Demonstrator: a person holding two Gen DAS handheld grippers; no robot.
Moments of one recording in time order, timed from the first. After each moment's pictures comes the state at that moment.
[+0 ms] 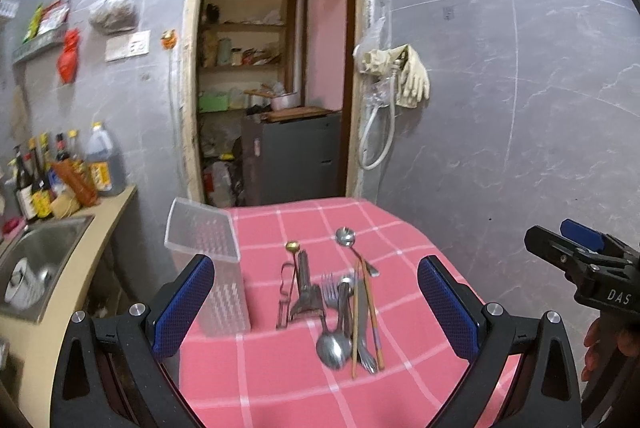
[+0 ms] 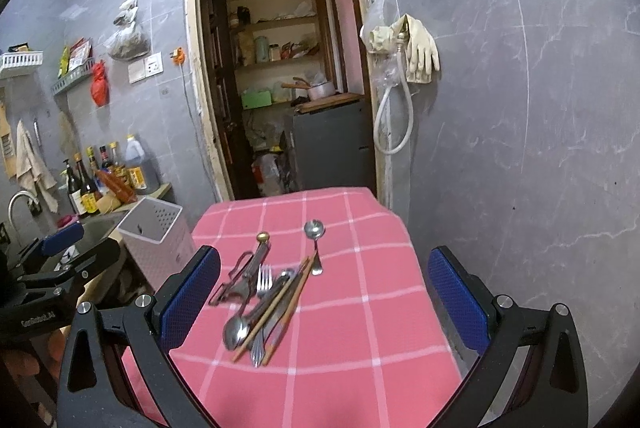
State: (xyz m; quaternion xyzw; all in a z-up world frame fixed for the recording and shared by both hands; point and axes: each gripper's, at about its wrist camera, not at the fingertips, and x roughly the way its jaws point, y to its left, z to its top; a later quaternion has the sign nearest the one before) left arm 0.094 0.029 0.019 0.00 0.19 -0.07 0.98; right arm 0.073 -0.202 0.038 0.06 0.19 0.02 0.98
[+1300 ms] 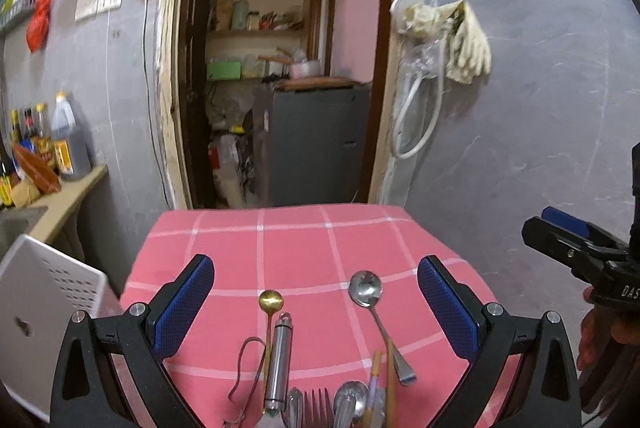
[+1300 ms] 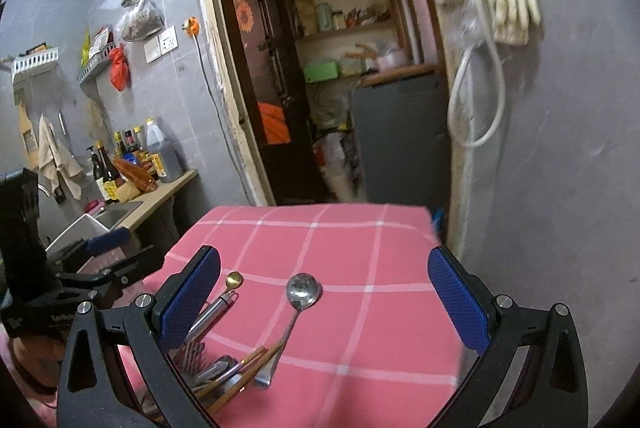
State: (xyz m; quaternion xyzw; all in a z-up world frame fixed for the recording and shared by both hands) left arm 0.331 -0.019 -0.039 -0.03 0.25 -0.01 0.97; right arm 0.374 -0.259 -0.037 0.07 0.25 0.21 0.94
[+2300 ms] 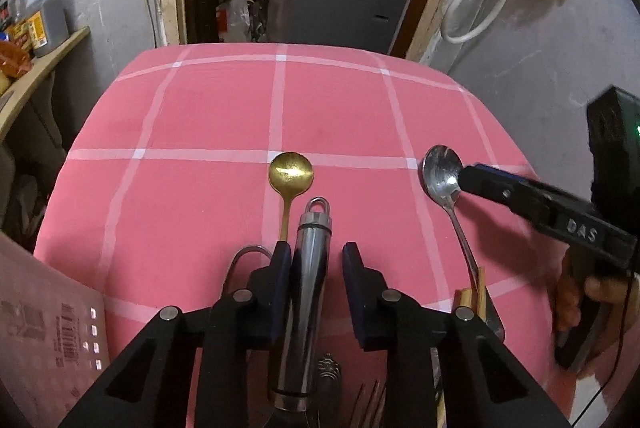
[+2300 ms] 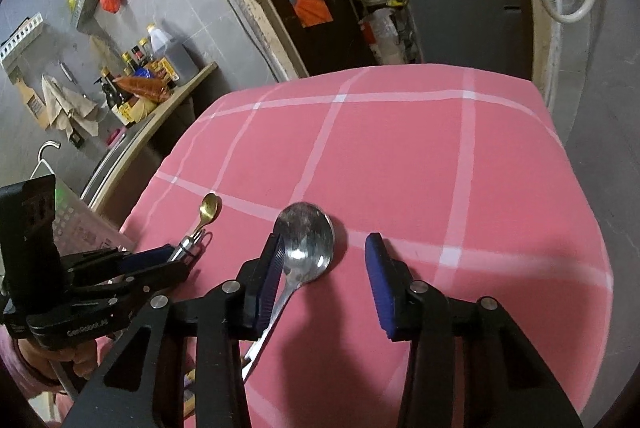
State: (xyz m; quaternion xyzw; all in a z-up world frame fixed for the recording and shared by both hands) left arm 0.401 0.007 -0.154 -0.09 0.47 -0.01 0.88; right arm 0.486 -0.187 -0.178 0.06 0.44 0.32 0.84
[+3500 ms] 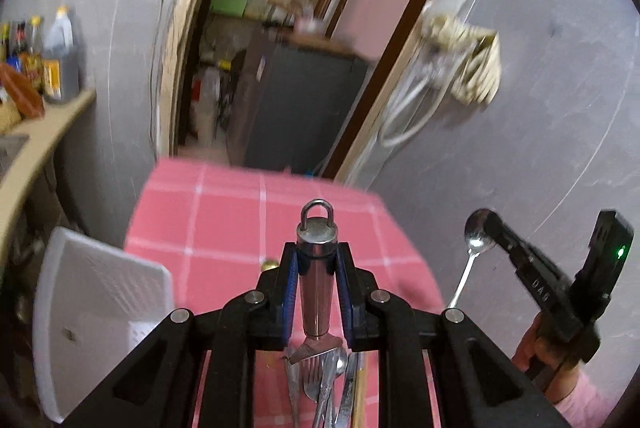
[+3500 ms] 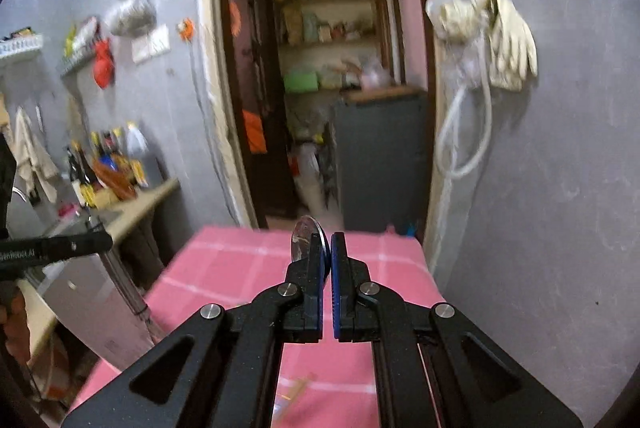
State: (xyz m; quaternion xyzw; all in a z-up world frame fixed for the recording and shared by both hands) left arm 0.320 0.076 0.023 -0.17 0.33 -0.08 0.93; right arm 0.342 -0.188 0.046 0.02 0.21 0.14 0.97
